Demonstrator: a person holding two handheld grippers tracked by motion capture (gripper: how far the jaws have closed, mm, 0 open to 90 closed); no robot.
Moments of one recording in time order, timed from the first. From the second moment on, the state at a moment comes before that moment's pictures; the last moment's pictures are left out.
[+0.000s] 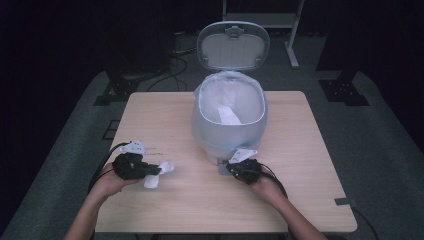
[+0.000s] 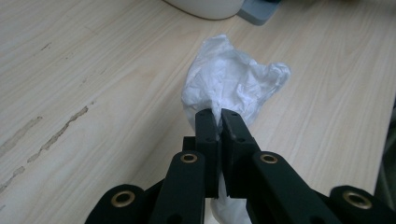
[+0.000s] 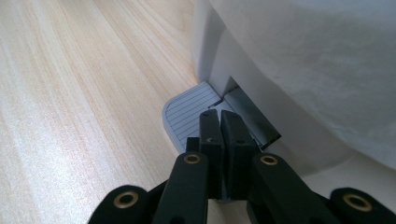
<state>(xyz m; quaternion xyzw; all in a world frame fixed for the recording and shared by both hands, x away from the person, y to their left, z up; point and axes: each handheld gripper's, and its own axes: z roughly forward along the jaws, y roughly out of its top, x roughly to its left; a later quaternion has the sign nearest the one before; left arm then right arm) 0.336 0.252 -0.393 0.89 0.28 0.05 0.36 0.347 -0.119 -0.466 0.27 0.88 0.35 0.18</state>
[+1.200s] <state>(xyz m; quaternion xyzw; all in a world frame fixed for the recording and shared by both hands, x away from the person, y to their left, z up) 0.338 0.236 -0.331 0.89 0.24 0.04 0.38 0.347 -0.119 -0.466 0.27 0.88 0.35 0.18</state>
